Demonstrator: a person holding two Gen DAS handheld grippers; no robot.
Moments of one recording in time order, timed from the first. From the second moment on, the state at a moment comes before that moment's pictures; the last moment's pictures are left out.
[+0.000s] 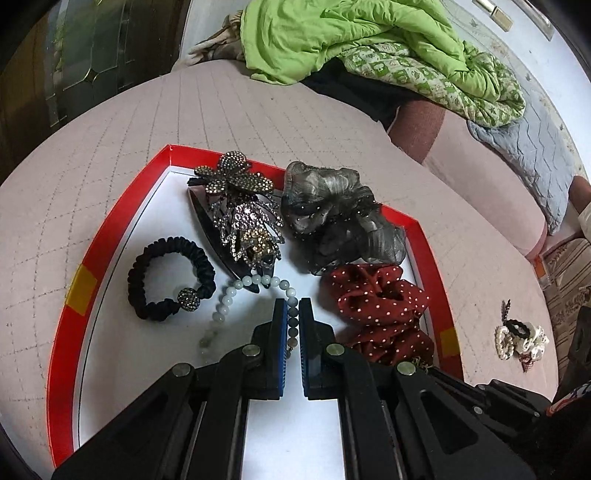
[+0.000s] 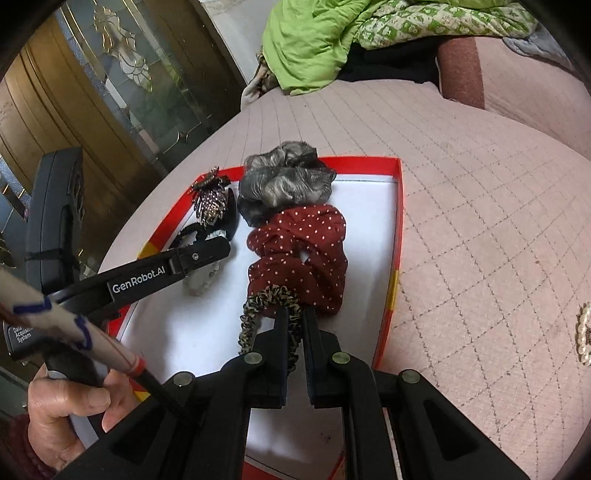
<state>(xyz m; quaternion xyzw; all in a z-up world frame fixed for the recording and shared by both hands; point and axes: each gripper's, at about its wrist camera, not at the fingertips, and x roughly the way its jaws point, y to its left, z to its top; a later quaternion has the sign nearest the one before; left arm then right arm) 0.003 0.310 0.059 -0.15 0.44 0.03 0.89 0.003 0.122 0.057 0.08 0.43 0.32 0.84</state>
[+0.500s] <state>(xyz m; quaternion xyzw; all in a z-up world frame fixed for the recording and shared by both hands) -0.014 0.298 0.076 -0.13 0.41 0.03 0.90 -0.023 0.108 0.083 0.08 0.41 0.34 0.84</state>
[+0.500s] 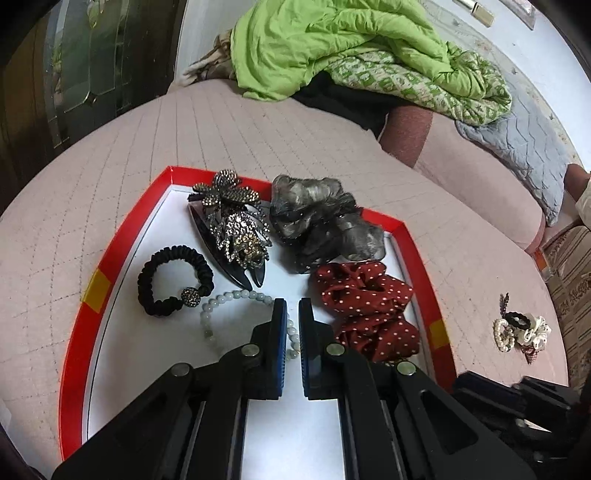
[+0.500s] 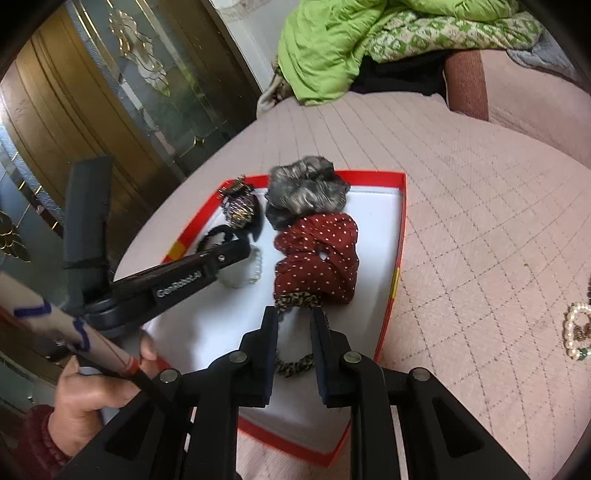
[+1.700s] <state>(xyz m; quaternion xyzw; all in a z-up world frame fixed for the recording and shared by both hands) -0.106 -0.006 0.253 0.03 0.32 -0.24 0.91 -0.157 -0.208 0.140 0.28 0.30 0.14 0.90</state>
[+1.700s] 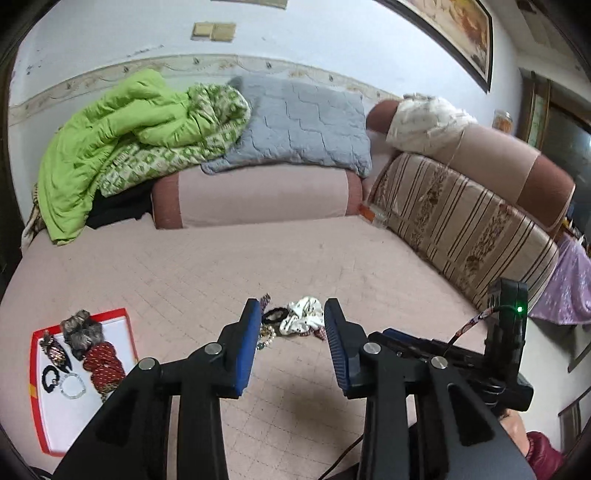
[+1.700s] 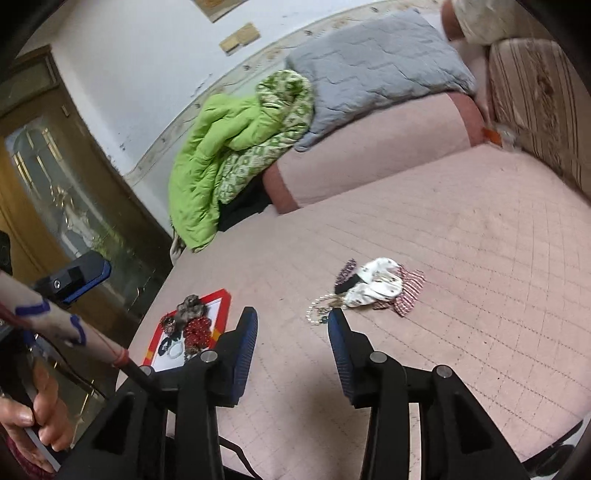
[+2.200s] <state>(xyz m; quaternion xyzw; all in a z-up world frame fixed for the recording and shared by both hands) -0.036 -0.055 0.143 0.06 0.41 -0.28 0.86 -0.208 -0.287 0.067 0.24 0.33 0.02 0.91</state>
